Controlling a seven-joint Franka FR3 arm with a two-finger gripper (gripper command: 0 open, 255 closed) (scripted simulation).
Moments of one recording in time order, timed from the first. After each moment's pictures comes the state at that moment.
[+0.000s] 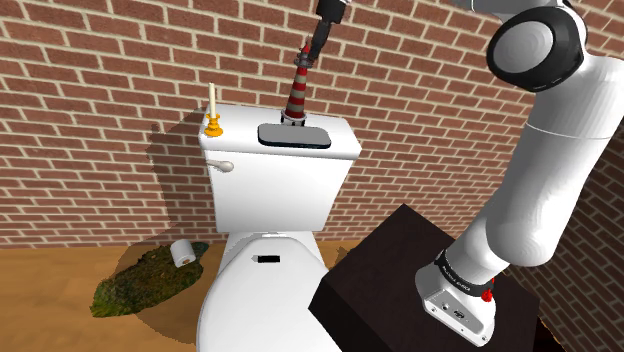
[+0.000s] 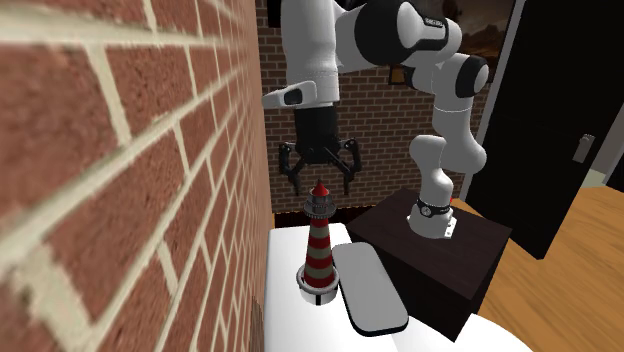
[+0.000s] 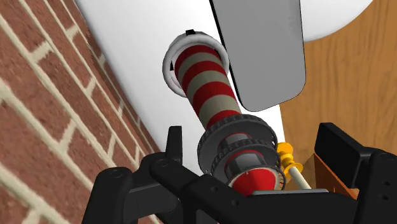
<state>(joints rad) 0.09 0.28 -0.18 -1.32 0.25 1.63 -0.71</state>
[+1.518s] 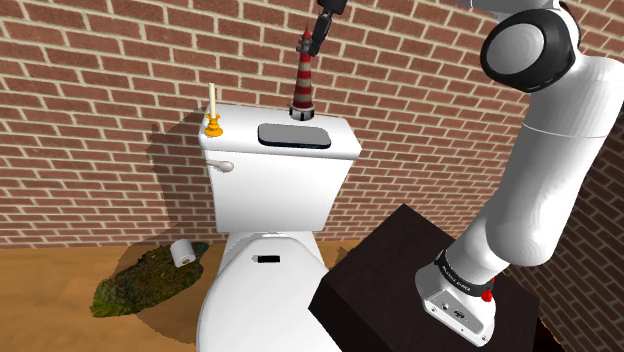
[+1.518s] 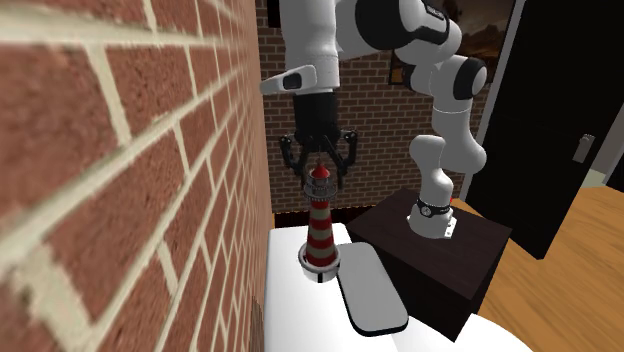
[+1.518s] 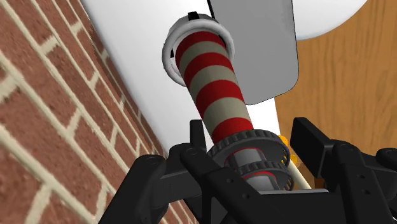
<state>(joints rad) 0.08 0.31 -0.18 -1.22 0.26 1.56 -0.70</state>
